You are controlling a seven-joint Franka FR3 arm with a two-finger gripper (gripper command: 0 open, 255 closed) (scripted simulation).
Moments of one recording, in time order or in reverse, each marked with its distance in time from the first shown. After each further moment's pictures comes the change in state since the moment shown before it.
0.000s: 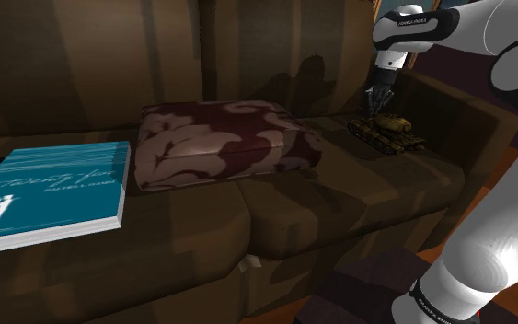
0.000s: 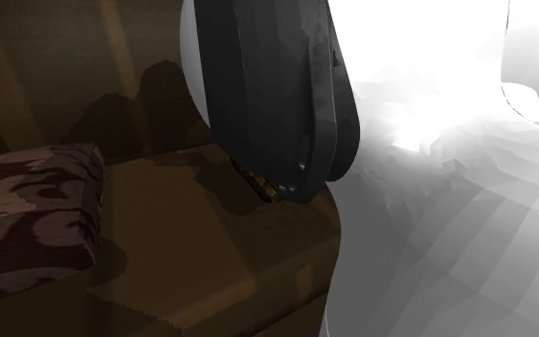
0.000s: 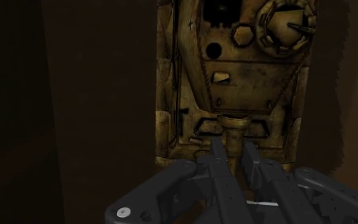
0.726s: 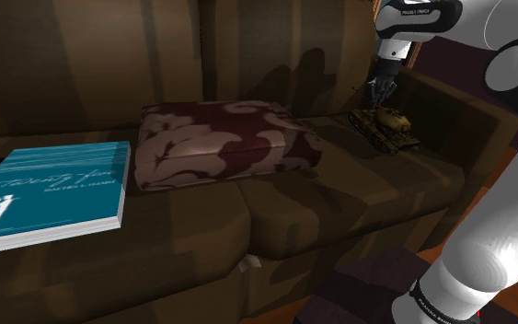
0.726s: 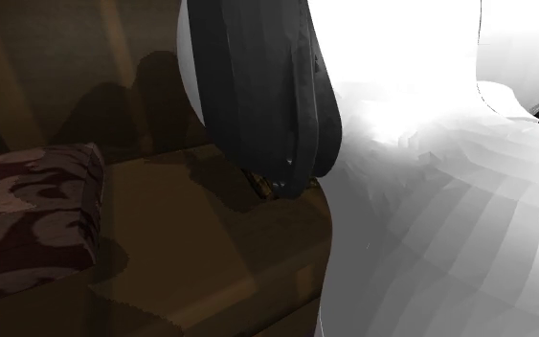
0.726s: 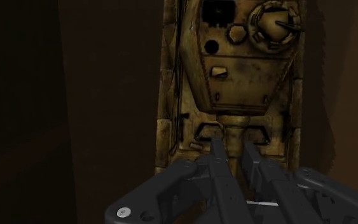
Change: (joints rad) arm -0.005 0.023 -0.004 0.103 0.009 -0.084 -0.008
